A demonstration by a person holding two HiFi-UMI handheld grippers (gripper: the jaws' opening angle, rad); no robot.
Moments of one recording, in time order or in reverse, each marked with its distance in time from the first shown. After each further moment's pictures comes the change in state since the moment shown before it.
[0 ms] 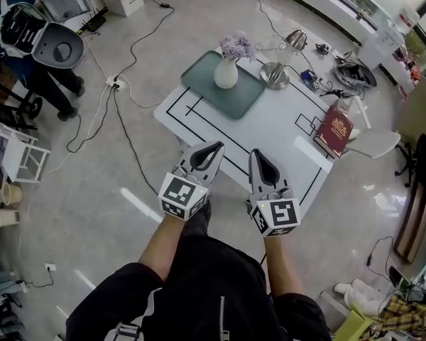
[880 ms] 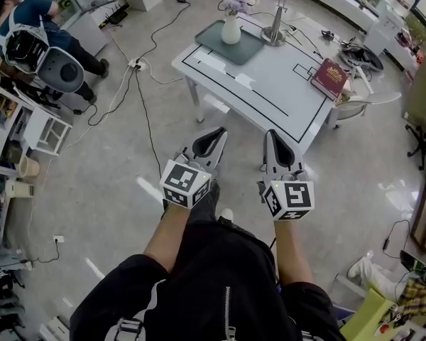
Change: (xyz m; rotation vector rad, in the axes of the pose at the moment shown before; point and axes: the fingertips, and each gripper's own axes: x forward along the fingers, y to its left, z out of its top) left arm -0.189 -0.222 -0.020 0.046 -0.012 0.074; right arm -0.275 0.072 -0.015 0.025 -0.106 -0.032
